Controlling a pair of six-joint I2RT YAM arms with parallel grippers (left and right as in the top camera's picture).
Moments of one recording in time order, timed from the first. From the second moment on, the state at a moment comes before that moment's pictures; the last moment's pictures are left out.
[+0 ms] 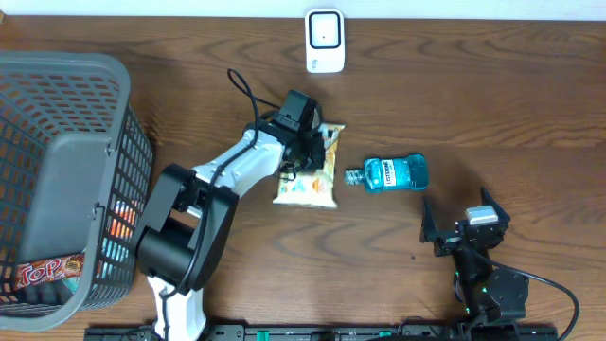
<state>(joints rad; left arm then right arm) -0.49 1.97 1.26 -0.51 0.24 -0.48 0.07 0.01 0.01 -0.07 -0.07 -0.09</state>
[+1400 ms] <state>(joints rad) -0.53 1.85 1.08 -0.40 0.02 -0.62 0.07 0.01 0.01 -0.07 -0.07 -0.09</state>
